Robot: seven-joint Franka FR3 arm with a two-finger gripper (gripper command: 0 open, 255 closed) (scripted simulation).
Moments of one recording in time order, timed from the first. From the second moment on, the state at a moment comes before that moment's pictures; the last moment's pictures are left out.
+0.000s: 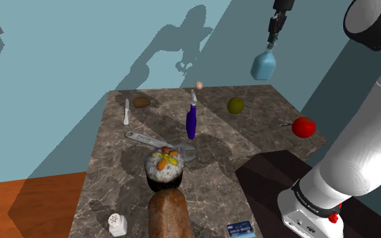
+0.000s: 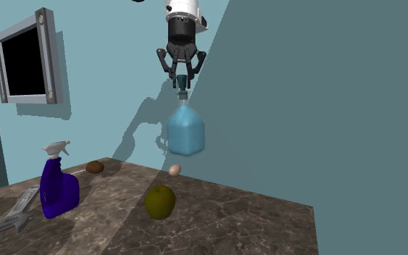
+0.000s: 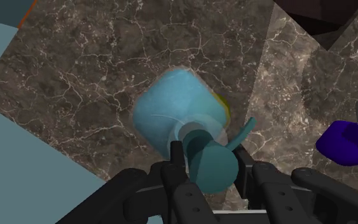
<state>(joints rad) -0.11 0.17 -0.48 -1.39 0.05 1.48 -0.77</state>
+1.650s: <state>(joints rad) 0.12 -0.47 -0.10 -1.95 -0.03 1.42 -0.15</state>
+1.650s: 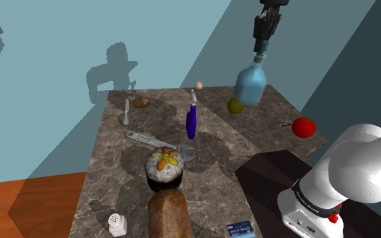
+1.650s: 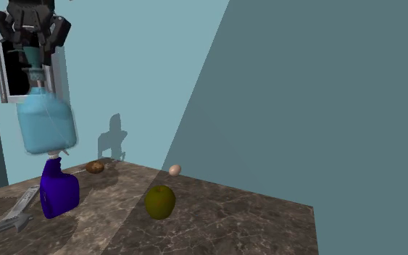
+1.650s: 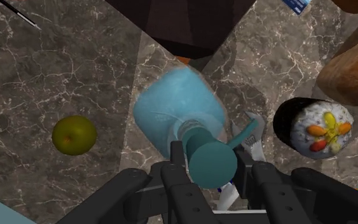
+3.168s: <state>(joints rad) 0.25 -0.54 0.26 -1.97 0.17 1.40 0.32</state>
